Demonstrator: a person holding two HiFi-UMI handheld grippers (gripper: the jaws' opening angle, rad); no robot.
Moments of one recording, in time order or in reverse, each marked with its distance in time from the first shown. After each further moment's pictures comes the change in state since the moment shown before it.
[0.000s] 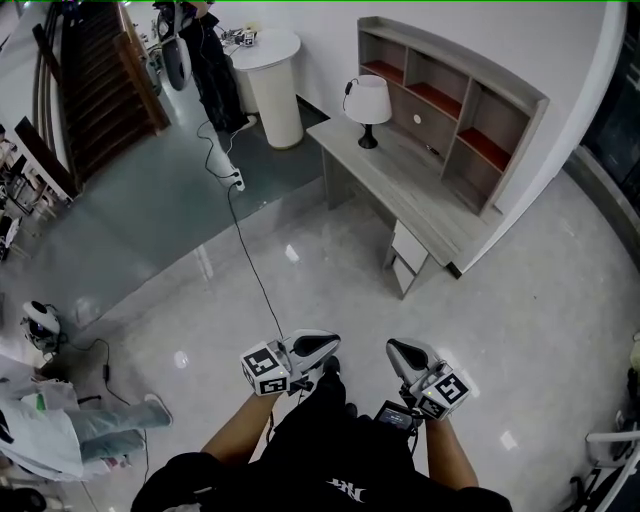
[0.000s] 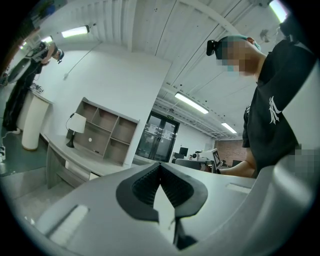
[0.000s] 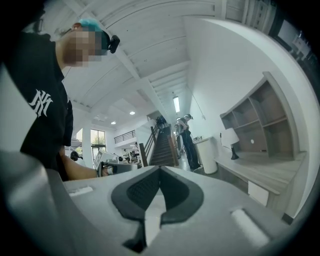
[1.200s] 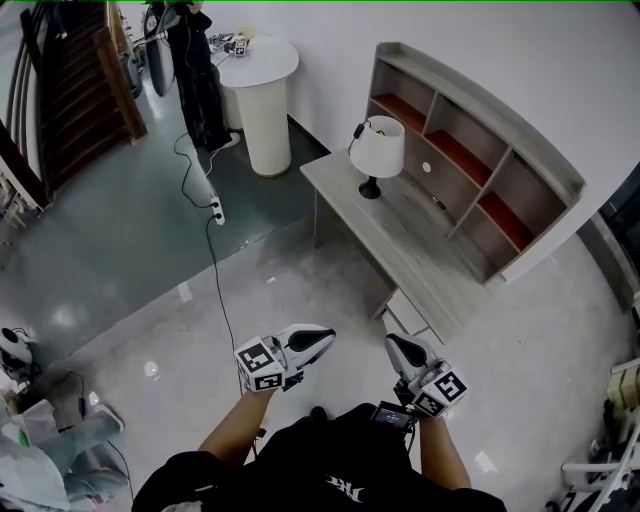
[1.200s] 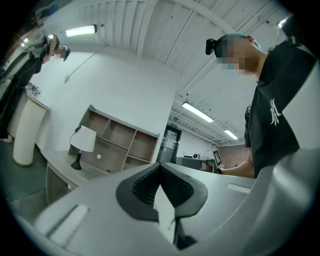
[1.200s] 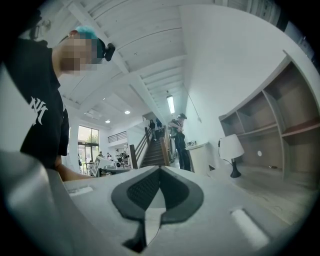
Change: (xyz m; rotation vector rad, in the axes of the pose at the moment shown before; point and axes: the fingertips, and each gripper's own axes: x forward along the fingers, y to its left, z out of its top) left arm 0.053 0.270 0.115 0.009 -0.085 -0.033; right arm 0.224 -0.180 0.079 -0.022 -0.016 -0.050
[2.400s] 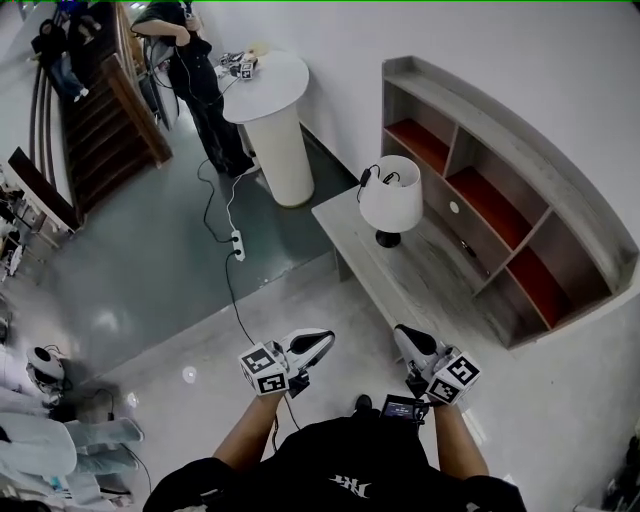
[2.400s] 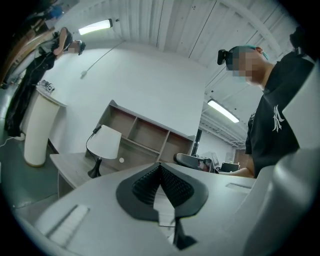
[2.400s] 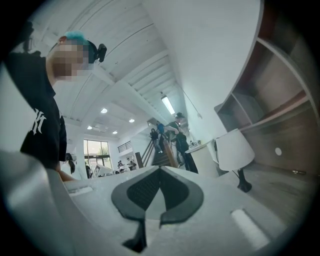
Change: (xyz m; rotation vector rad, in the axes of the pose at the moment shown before) left arm 0.113 0.209 0.044 -0.079 0.020 0.186; right arm 0.137 -0.230 0.044 0.126 -0.005 0.147
